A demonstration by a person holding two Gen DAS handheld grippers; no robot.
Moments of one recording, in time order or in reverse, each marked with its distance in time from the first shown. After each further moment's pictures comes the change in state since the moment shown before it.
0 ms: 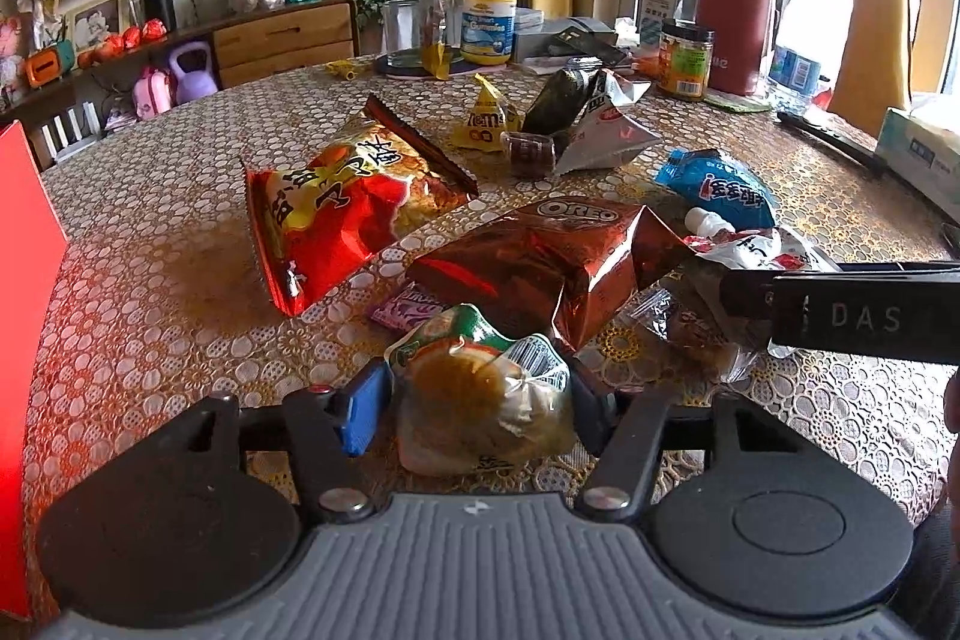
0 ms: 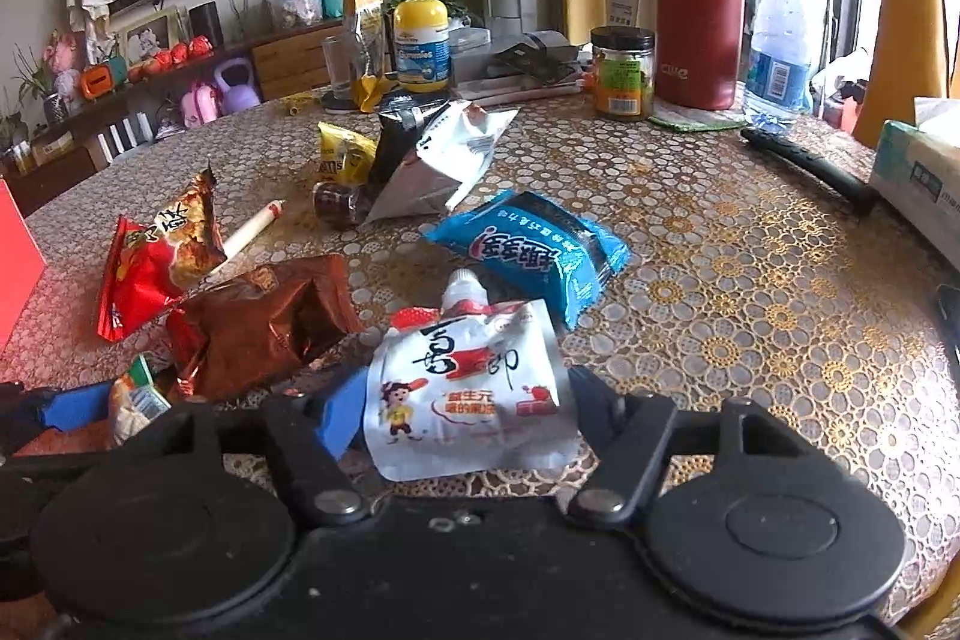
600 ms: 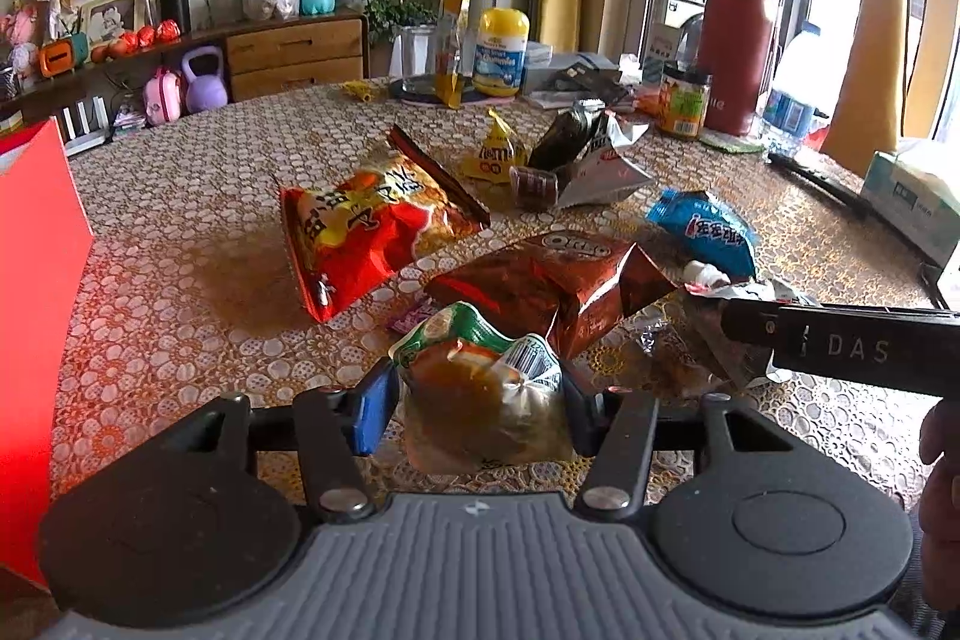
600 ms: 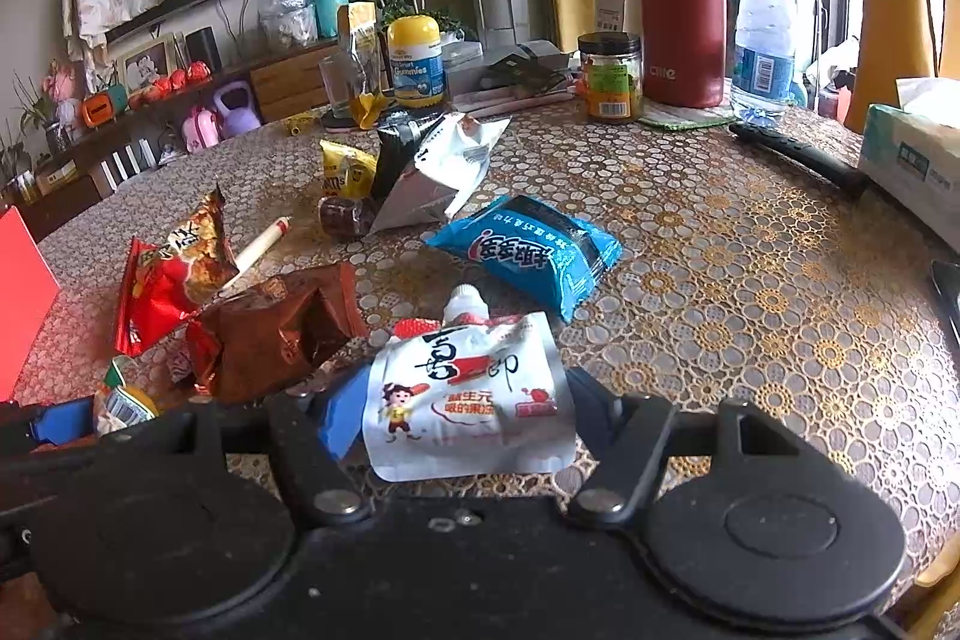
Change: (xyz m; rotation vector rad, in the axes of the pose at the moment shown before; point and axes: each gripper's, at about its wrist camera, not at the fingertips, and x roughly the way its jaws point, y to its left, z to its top) left arm -0.031 0.010 0.000 -0.050 -0.052 -0.018; right arm -0.017 -0.004 -0.005 0.053 -0.032 0.020
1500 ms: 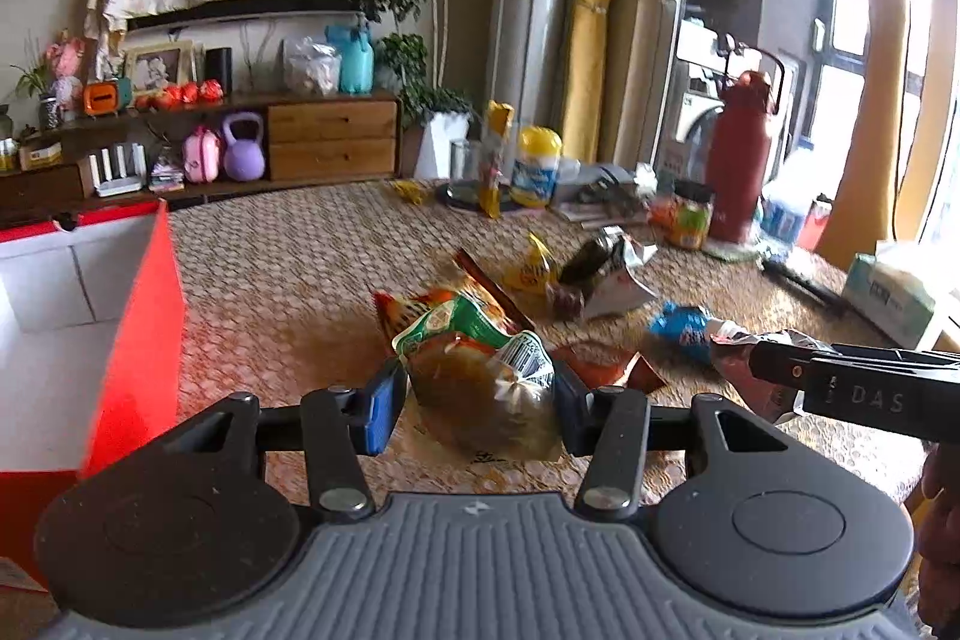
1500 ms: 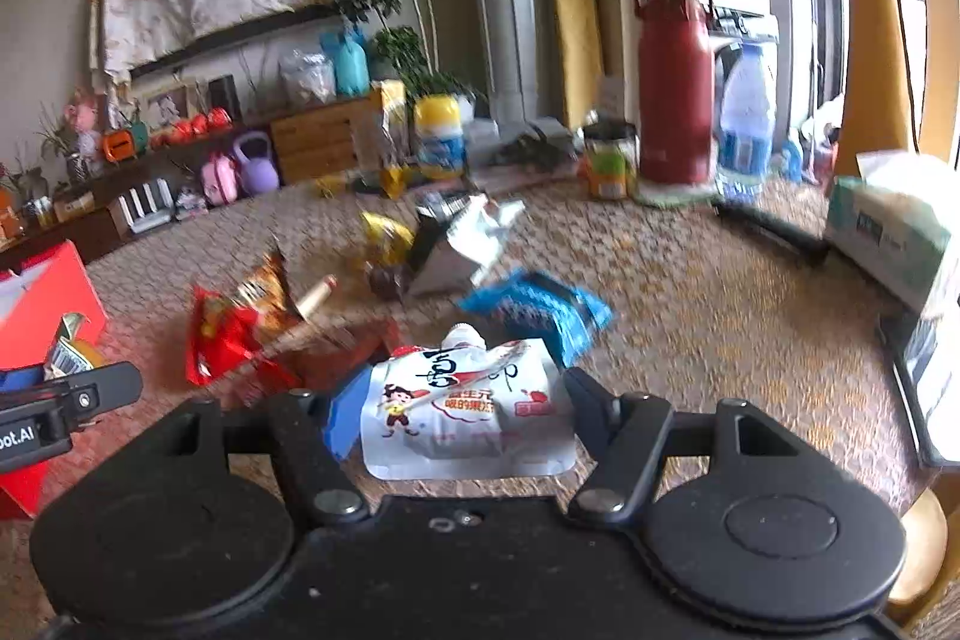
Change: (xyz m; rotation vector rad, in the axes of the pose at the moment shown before) left arm -0.087 0.032 0.017 -0.064 -0.170 0.028; right arm -0.064 0.022 0.007 -0.042 -0.134 0.012
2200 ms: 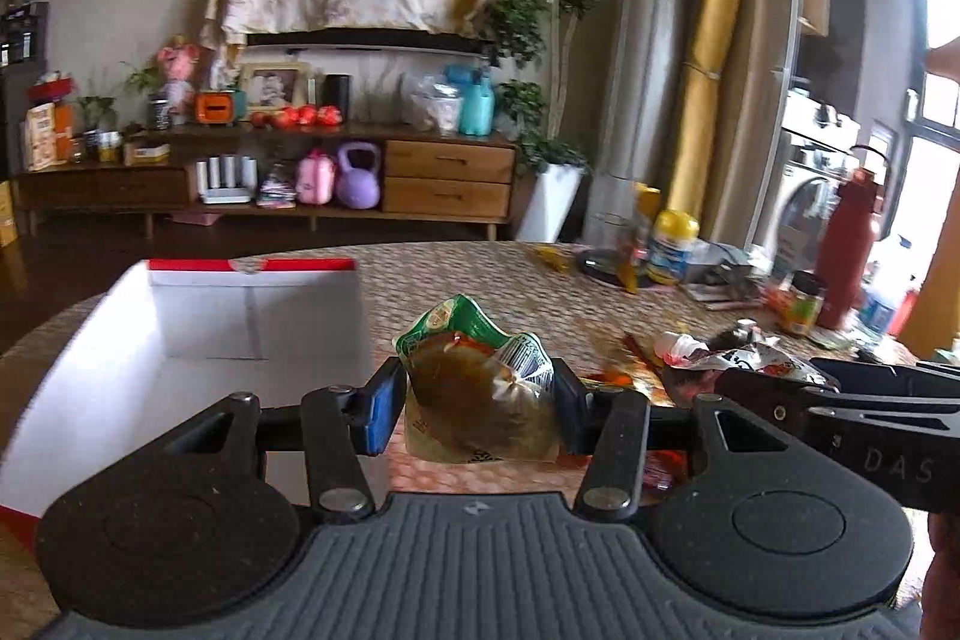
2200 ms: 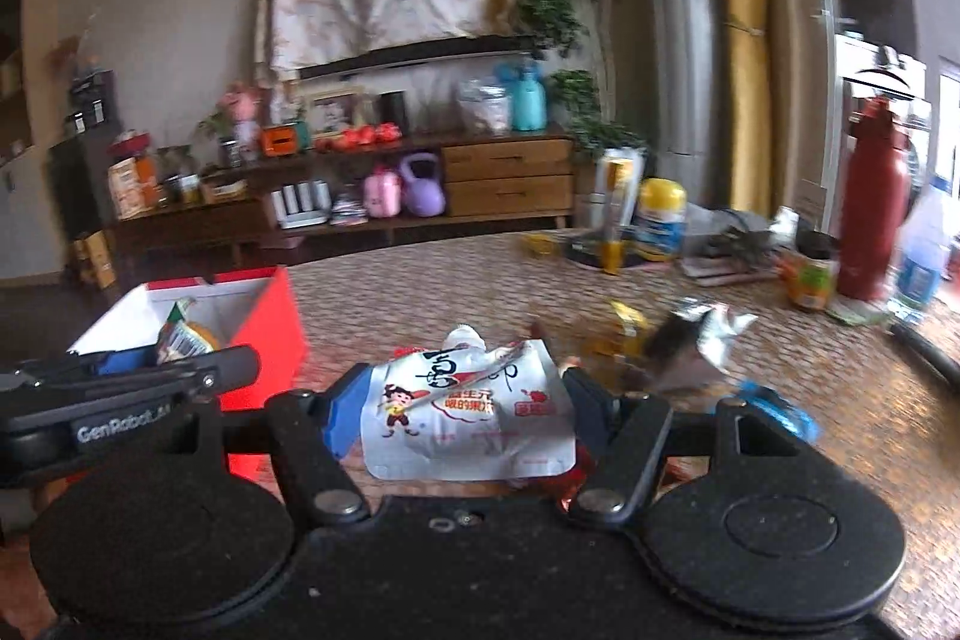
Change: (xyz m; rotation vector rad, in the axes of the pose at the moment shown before) left arm -0.046 0.089 0.033 -0.111 -0.073 0.188; right arm -0.020 0.122 0.044 -0.170 -0.038 0.288
